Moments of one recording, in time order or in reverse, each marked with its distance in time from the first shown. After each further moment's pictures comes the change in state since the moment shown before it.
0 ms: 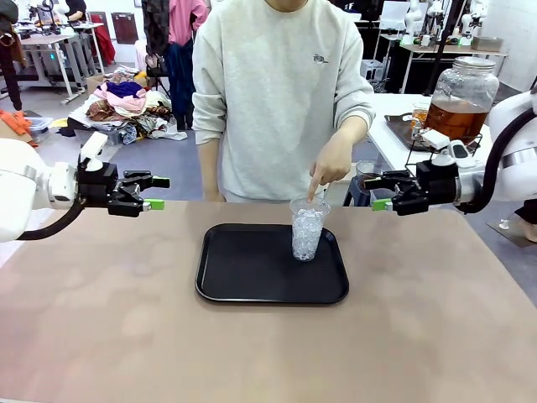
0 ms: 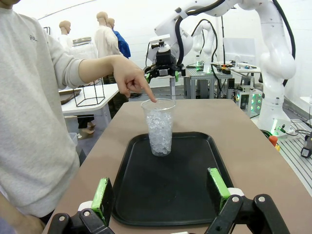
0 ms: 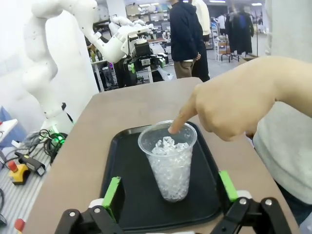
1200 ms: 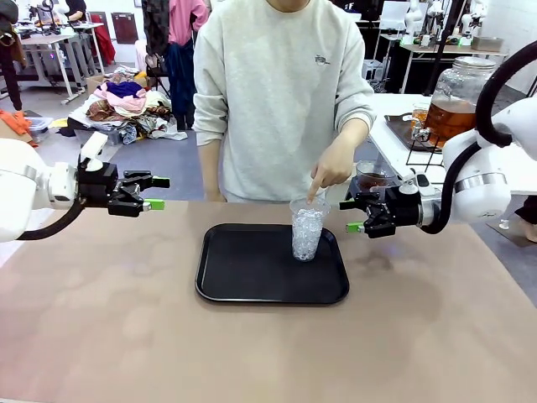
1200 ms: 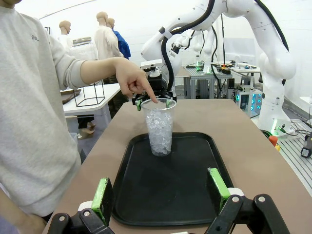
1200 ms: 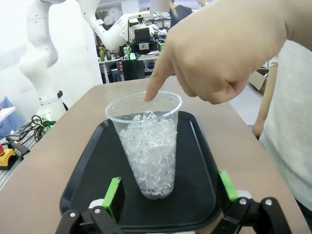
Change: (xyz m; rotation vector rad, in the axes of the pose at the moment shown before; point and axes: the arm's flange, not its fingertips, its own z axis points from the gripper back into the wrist) left arm 0.000 0.000 0.000 0.000 0.000 0.000; right arm -0.071 -0.040 -0.049 0.060 -0.043 0.038
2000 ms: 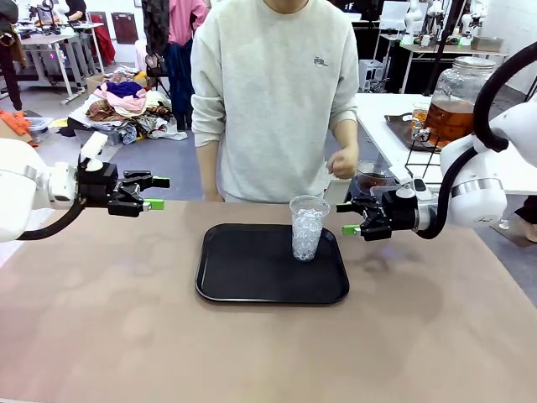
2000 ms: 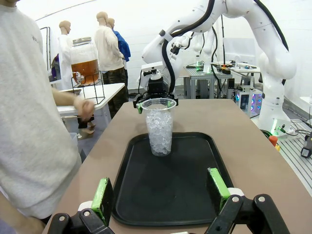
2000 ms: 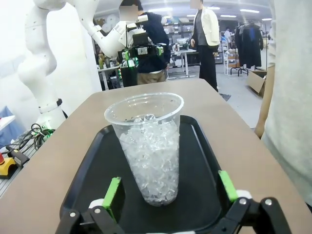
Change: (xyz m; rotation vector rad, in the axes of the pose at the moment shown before) left arm 0.000 0.000 0.000 0.000 0.000 0.000; right arm -0.011 0.006 -0.012 -0.011 -0.045 -0.038
